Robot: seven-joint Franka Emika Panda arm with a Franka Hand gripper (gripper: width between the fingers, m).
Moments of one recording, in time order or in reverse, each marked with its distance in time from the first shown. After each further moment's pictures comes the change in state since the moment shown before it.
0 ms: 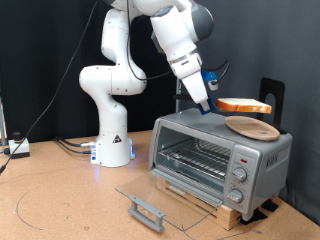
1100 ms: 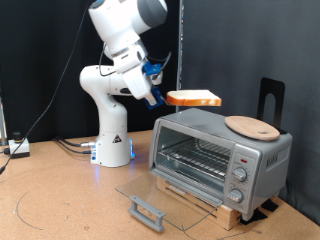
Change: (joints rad) arm -0.122 -0.018 -0.365 0.011 -0.249 -0.294 -0.218
